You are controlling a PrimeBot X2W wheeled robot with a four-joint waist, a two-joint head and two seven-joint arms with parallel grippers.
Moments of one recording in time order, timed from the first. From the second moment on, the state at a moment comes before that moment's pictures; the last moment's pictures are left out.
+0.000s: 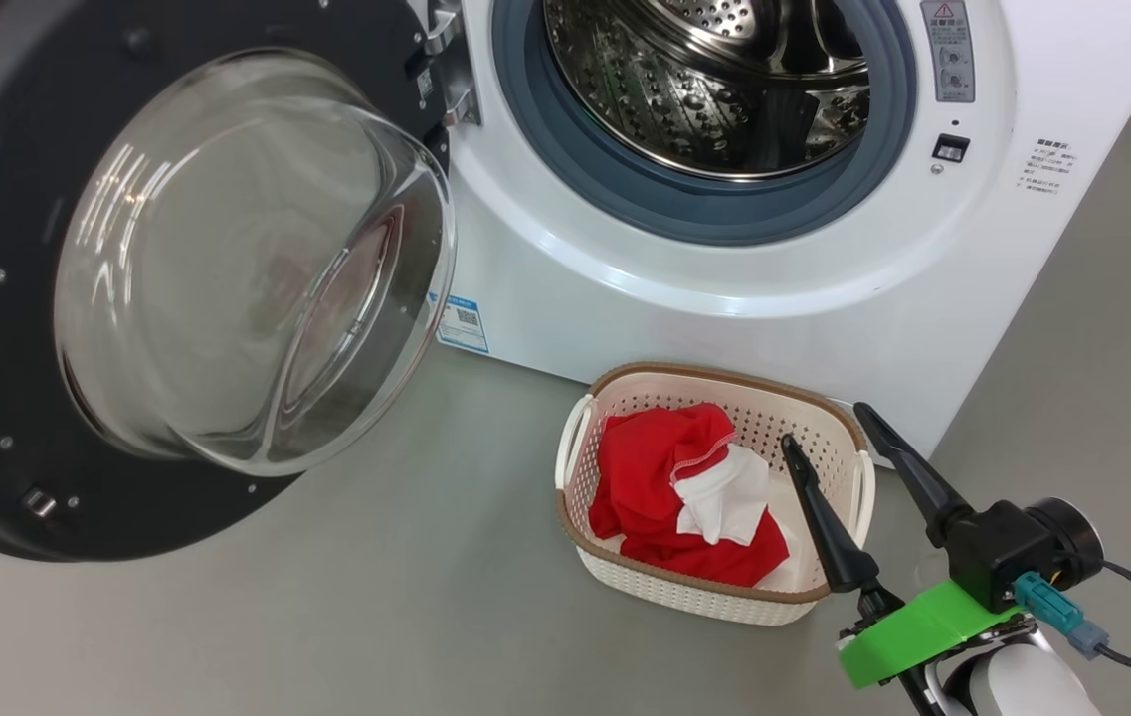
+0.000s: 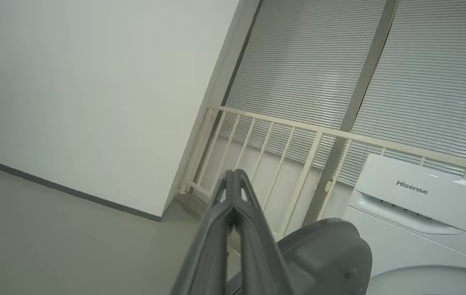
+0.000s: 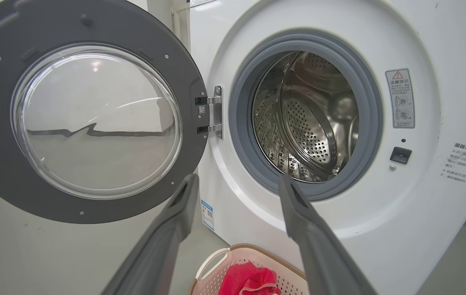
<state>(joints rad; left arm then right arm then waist) -0.56 0.31 0.30 0.25 -0.60 0.12 -0.22 -0.13 -0.09 0.17 0.19 0.18 0.12 -0.25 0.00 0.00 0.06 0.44</state>
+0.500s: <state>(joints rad) -0.84 0.34 0.49 0.72 -1.07 0.08 0.25 -0.13 -0.09 0.17 0.19 0.18 0.12 -0.24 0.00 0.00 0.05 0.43</state>
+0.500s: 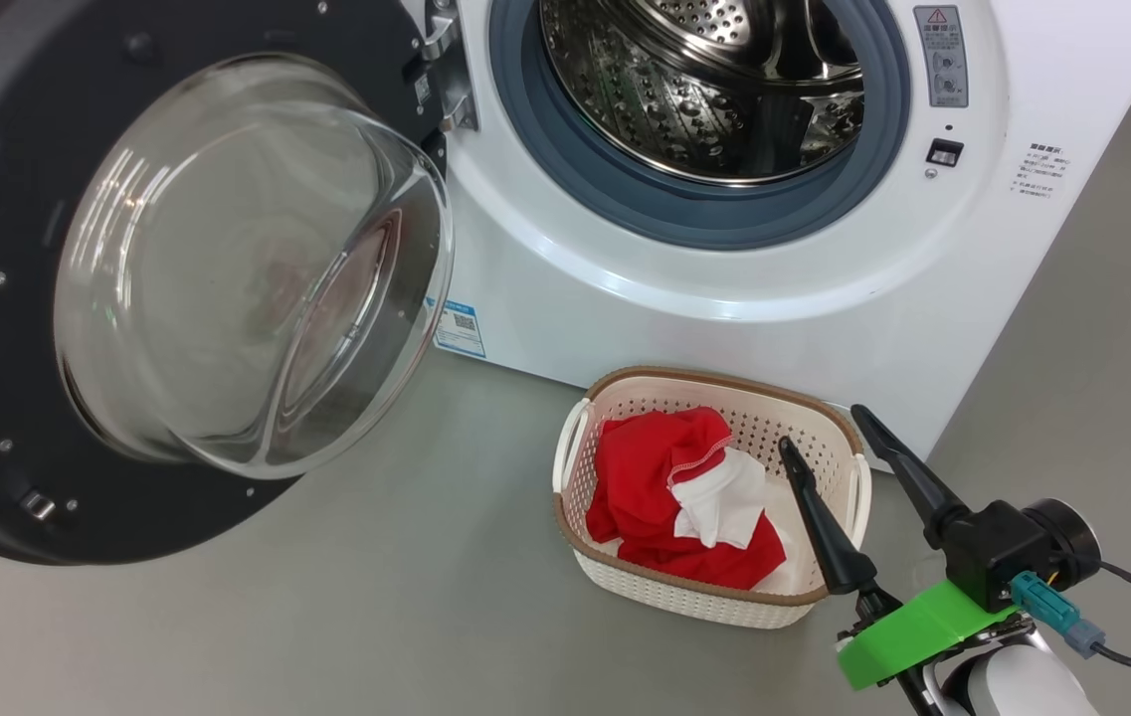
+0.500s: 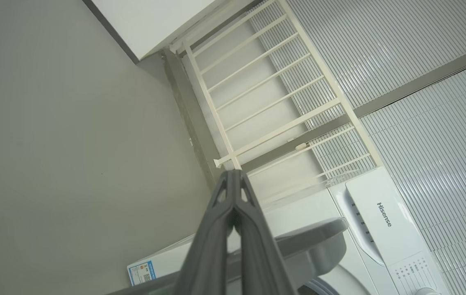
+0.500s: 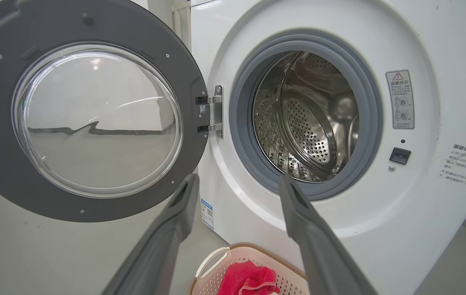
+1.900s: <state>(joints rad) -0.75 0.26 0.51 0.68 -1.28 -0.04 0.67 -0.13 -0.08 0.17 0.20 0.18 0.12 -0.24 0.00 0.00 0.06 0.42</state>
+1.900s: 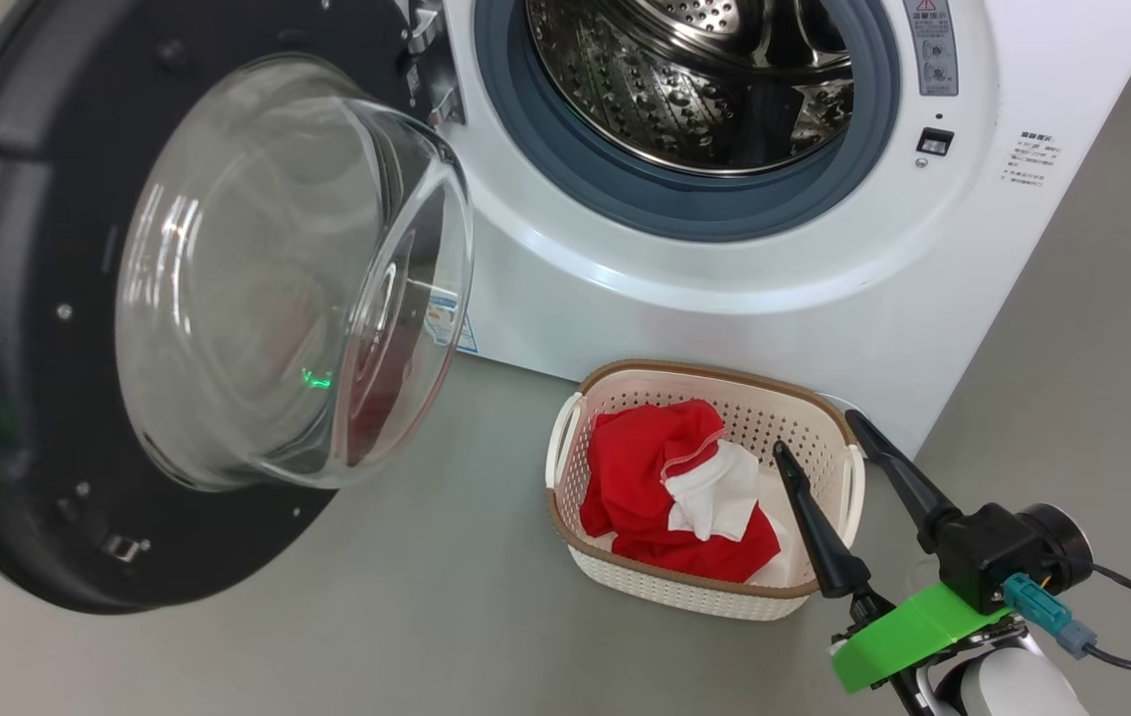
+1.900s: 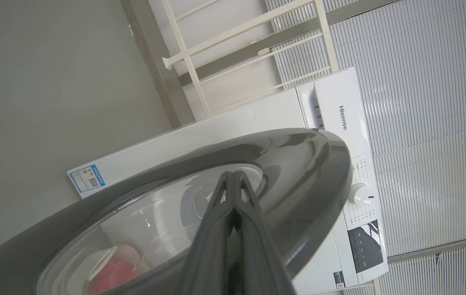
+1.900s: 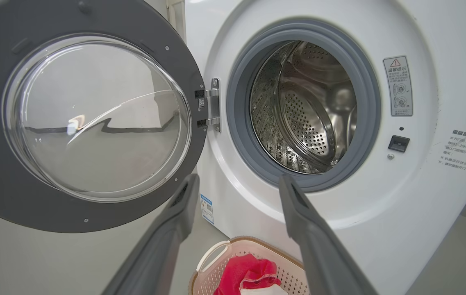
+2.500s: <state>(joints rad) -0.53 0.10 0.49 0.23 -1.33 0.09 0.76 -0.13 -0.06 0.17 0.22 0.18 0.12 -0.25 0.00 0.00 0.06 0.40</state>
